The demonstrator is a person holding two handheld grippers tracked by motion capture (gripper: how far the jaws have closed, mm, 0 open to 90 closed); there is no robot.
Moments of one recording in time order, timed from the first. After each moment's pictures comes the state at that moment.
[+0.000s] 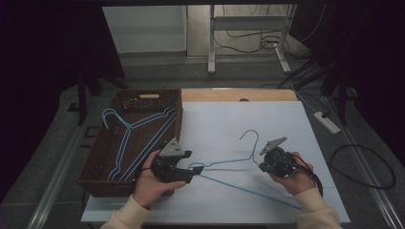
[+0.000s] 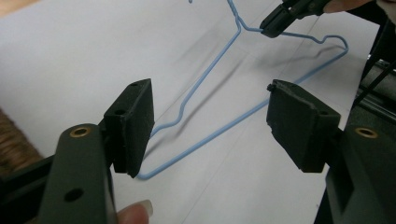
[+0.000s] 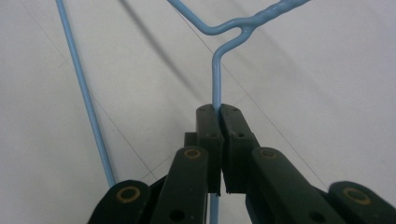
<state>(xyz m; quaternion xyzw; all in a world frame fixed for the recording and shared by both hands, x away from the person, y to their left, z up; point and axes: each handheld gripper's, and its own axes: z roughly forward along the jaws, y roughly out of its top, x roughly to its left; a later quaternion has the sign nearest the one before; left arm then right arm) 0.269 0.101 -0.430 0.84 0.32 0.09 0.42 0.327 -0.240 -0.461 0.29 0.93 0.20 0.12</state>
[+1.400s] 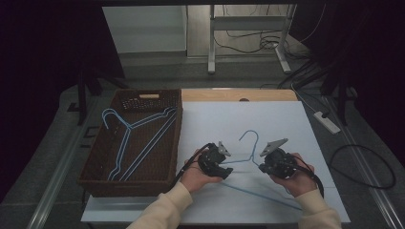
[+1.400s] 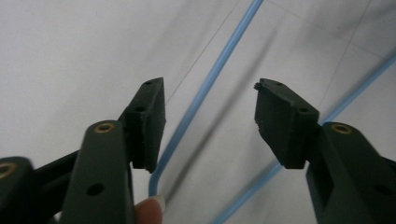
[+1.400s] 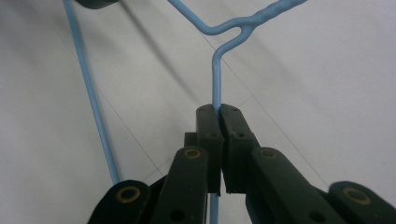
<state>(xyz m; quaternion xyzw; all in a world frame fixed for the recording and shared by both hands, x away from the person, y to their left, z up) 0.327 -0.007 -0.495 0.91 0.28 0.08 0.31 0.321 -0.240 -0.458 0.28 0.93 0.20 0.12</state>
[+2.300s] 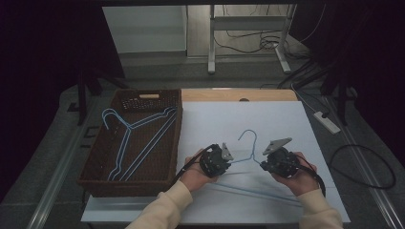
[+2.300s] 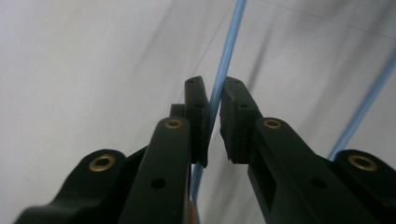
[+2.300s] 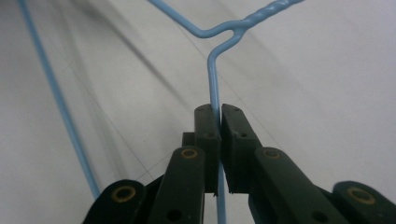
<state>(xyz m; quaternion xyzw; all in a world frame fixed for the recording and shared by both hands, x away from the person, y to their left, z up) 0.317 -0.010 -0.485 0.92 0.22 0.12 0.29 0.323 -0.247 -0.455 0.28 0.92 0.22 0.14</state>
